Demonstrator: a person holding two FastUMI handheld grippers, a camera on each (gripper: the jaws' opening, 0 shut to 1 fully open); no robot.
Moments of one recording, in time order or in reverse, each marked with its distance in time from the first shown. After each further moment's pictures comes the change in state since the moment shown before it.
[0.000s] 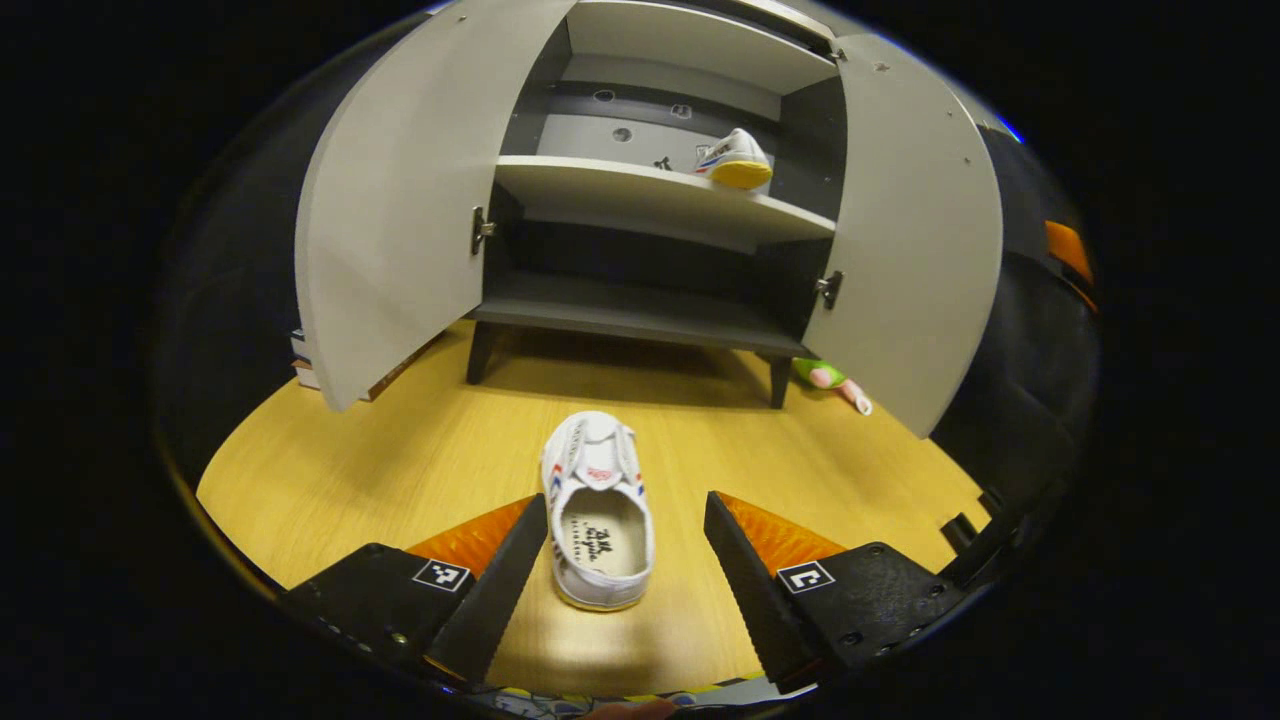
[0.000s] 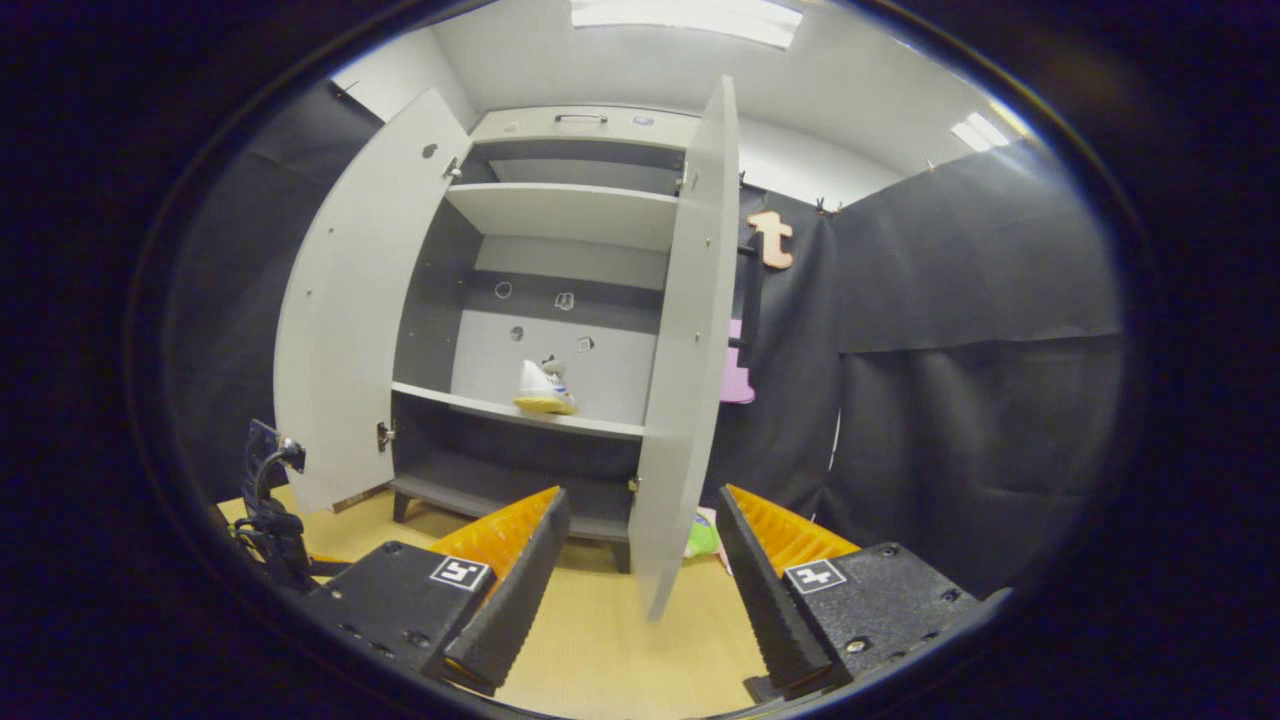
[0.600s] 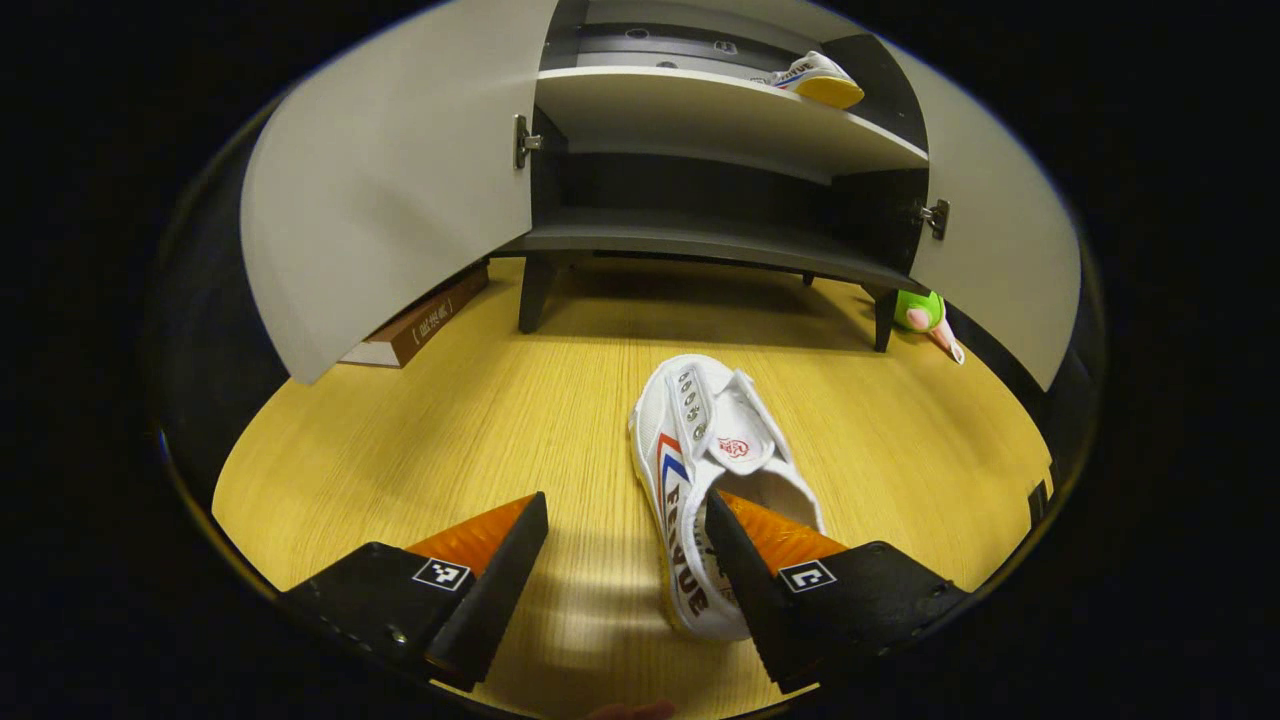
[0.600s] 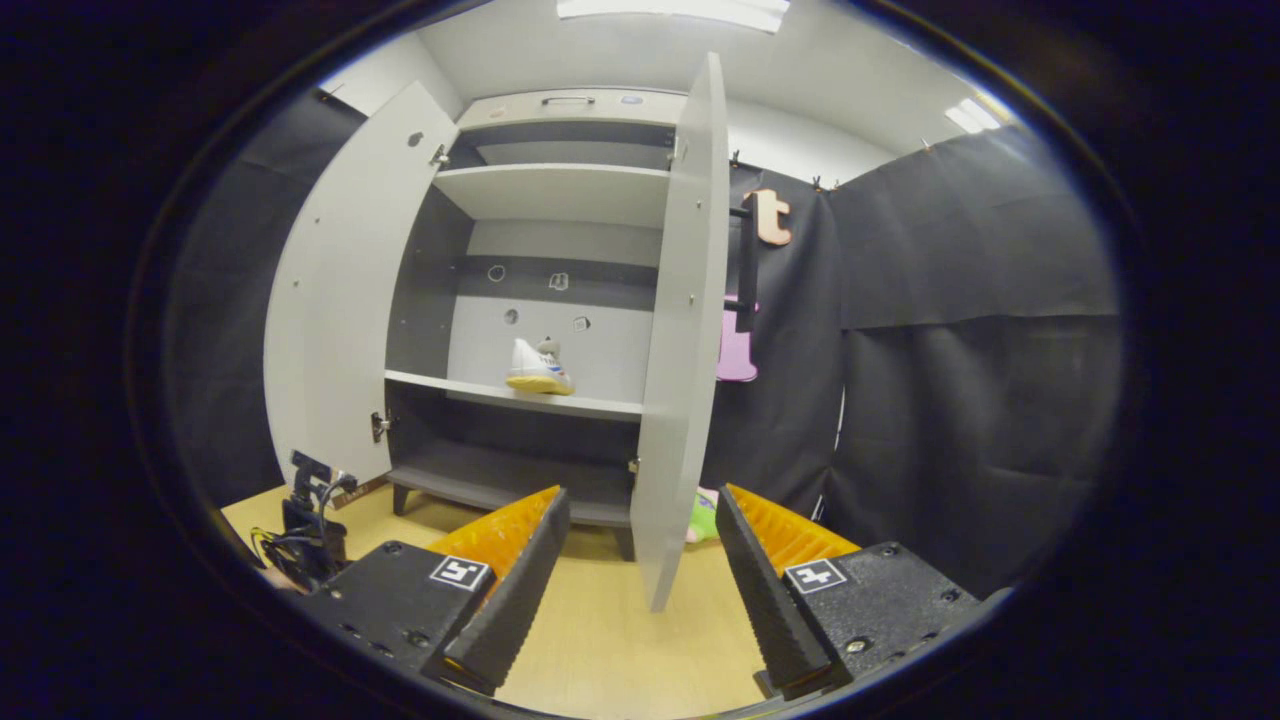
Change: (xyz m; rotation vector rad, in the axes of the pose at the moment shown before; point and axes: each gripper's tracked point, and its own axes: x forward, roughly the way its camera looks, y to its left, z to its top) left arm 0.066 0.050 -0.036 0.020 0.154 0.088; right arm 0.018 -0.003 -0.022 0.028 0.058 0.005
